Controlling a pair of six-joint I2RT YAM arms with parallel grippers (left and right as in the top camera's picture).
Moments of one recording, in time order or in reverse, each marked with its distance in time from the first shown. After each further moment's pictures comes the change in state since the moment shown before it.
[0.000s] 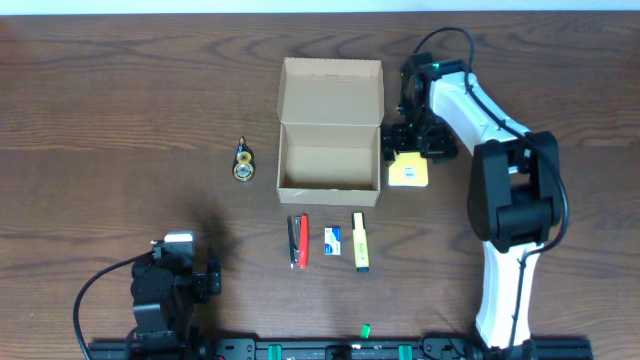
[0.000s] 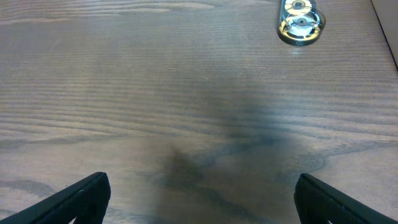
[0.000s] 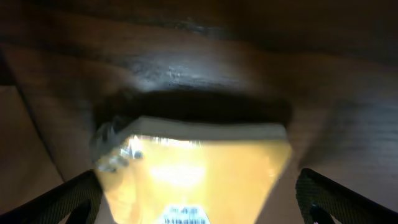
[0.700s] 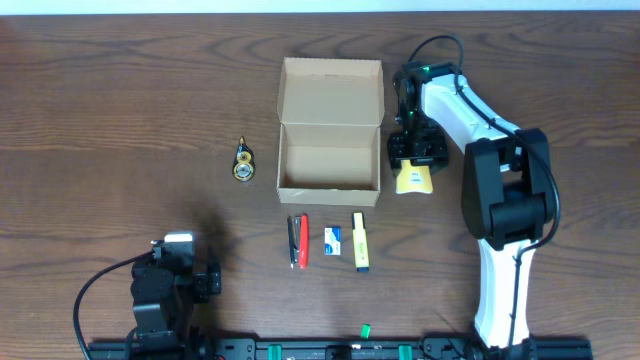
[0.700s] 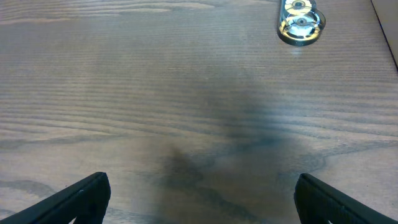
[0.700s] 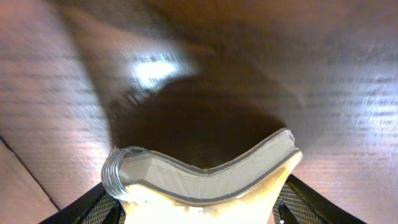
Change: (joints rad) left arm 0.000 0.000 0.000 0.000 0.000 0.000; right arm 0.021 0.016 0.005 -0.093 0.042 0.036
